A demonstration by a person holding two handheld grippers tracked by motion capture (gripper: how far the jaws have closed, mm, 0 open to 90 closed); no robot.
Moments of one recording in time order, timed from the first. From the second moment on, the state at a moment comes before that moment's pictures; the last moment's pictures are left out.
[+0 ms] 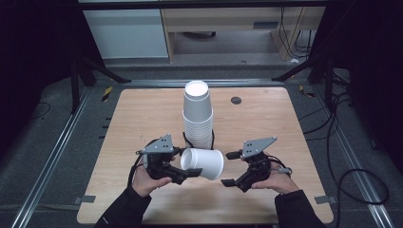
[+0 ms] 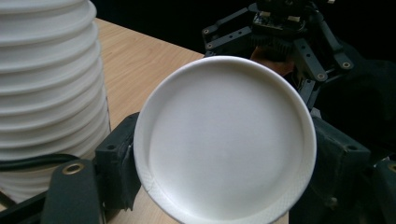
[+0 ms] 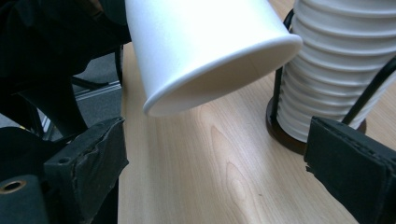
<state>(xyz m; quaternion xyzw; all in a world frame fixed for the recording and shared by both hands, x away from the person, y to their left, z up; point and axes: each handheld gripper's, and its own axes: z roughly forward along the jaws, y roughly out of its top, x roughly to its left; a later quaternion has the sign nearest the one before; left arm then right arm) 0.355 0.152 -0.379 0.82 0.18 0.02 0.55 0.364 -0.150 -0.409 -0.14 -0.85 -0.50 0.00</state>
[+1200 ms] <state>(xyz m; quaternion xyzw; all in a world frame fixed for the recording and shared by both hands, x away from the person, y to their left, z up) 0.349 0.138 -0.379 0.81 0.14 -0.01 0.57 0.367 -0.131 -0.414 -0.11 -0.84 -0.53 0.04</state>
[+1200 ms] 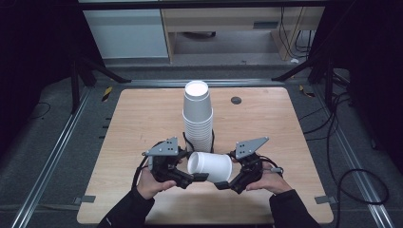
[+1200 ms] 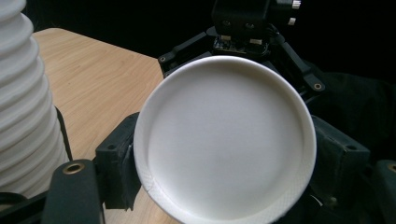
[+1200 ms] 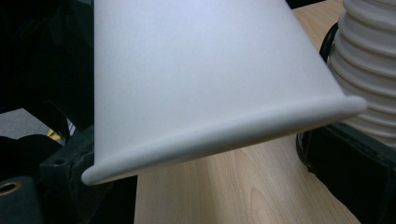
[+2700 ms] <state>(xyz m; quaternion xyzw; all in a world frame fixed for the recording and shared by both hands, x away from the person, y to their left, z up) 0.349 0.130 -0.387 0.82 0.13 -0.03 0.55 0.367 -0.123 -0.423 -0.09 -0.84 -0.53 0.07</state>
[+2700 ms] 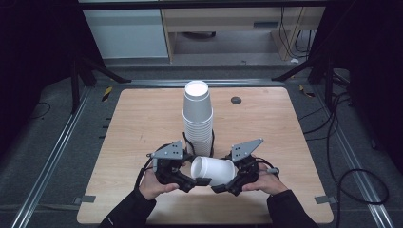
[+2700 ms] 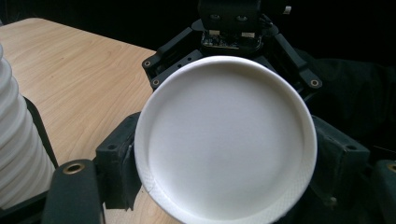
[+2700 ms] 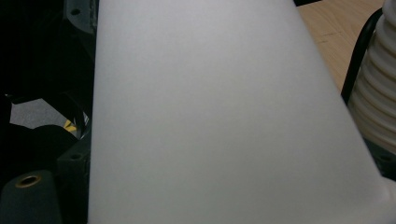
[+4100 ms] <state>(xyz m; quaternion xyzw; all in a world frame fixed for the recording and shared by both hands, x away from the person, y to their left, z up) 0.359 0.158 -0.388 0.83 0.17 0.02 0.53 0.385 -0.150 -0.391 -0.11 -0.86 -0.49 0.01</state>
